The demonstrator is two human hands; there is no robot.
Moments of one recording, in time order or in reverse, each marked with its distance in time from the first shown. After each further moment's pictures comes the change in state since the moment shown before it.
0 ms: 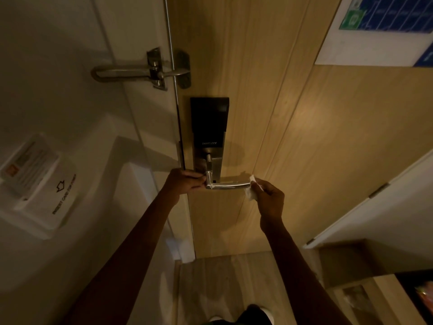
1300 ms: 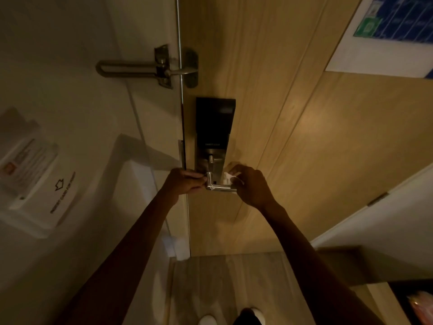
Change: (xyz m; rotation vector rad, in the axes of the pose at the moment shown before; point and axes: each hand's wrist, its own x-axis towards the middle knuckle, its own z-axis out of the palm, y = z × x) left_hand 0.001 -0.002 -0.001 0.046 0.021 0.002; right_hand 0.017 -0.053 0.034 -0.822 -0.550 -0.667
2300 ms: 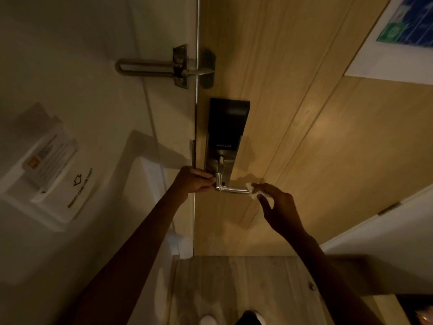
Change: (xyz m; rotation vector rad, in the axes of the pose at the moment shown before) left_hand -0.003 0.007 0.000 0.010 0.007 -0.015; right_hand -0.055 0.022 -0.018 -0.019 0.099 -0.164
